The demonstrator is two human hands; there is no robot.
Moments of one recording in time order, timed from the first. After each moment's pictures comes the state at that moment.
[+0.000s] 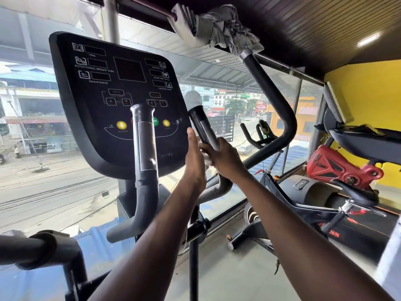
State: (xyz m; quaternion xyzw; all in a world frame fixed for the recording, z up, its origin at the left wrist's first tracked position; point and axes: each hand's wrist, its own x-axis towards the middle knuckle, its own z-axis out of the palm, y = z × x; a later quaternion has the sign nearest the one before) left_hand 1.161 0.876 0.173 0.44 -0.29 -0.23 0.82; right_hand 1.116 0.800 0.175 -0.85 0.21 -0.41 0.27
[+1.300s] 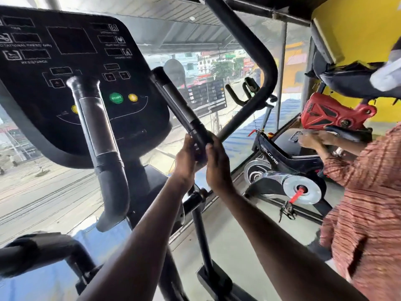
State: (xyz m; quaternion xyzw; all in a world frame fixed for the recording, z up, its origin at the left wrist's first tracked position) left_hand 1.162 0.851 0.093 0.56 -0.33 -0.26 0.71; right_hand 1.098 0.805 0.056 -0.69 0.15 -0.59 0.39
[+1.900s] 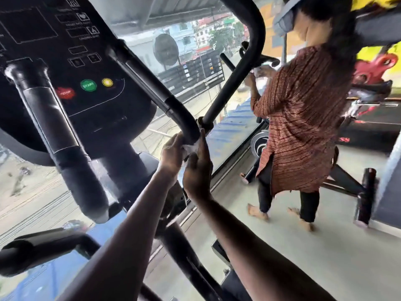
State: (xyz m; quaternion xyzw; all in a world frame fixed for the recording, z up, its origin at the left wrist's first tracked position) left_hand 1.171 0.851 0.062 0.67 -0.35 -0.19 0.63; right_hand 1.127 0.838 0.006 -0.57 0.24 -0.60 0.51
